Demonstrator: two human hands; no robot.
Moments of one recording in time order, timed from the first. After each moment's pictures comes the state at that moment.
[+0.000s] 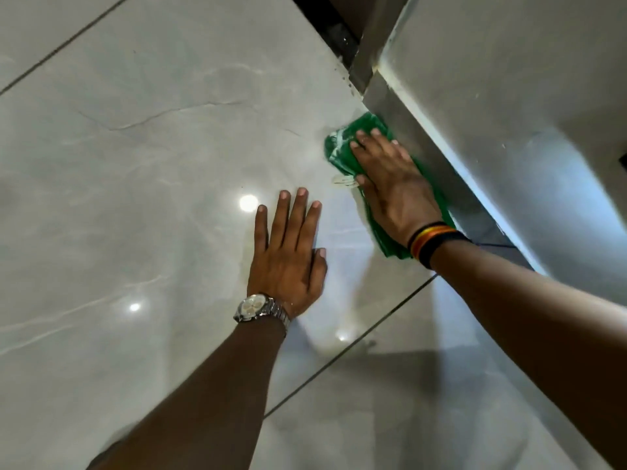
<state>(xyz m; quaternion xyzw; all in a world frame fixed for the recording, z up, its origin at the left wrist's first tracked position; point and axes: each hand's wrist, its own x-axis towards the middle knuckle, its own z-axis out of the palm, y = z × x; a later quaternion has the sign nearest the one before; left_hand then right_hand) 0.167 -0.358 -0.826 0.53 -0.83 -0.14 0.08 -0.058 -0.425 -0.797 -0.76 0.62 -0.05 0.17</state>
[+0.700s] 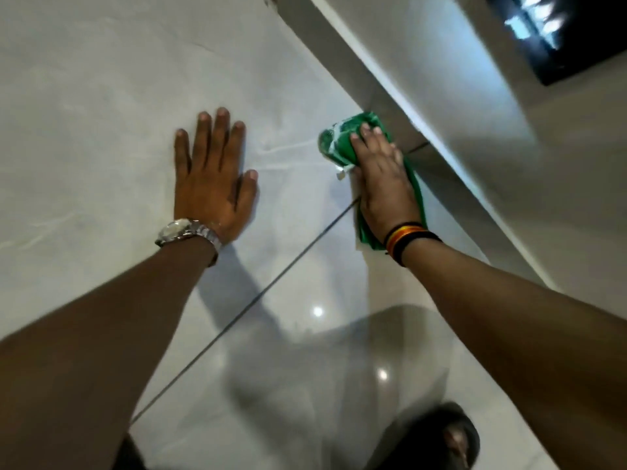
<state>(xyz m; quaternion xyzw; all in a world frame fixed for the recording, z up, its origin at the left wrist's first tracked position) 0.180 -0.355 -0.830 0.52 -0.84 -0.14 0.04 -0.099 -0.283 -0.807 -0.64 0.75 -0.05 0.18</state>
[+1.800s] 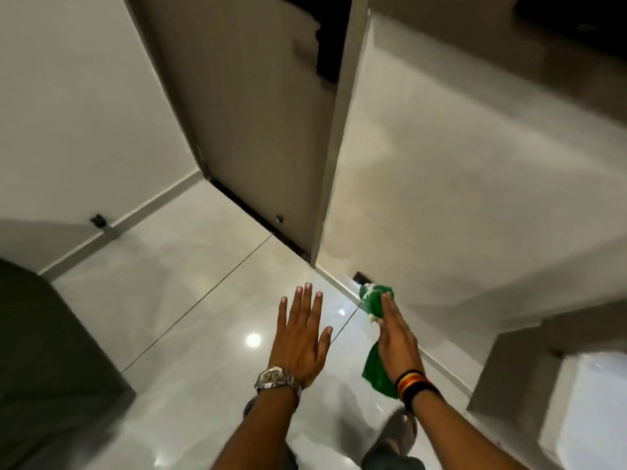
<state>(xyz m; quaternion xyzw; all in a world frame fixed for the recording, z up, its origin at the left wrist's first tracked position) 0.264 -0.227 -0.106 0.45 -0.87 -0.19 0.07 0.070 -0.145 -0.066 -0.38 0.83 -0.24 0.32</state>
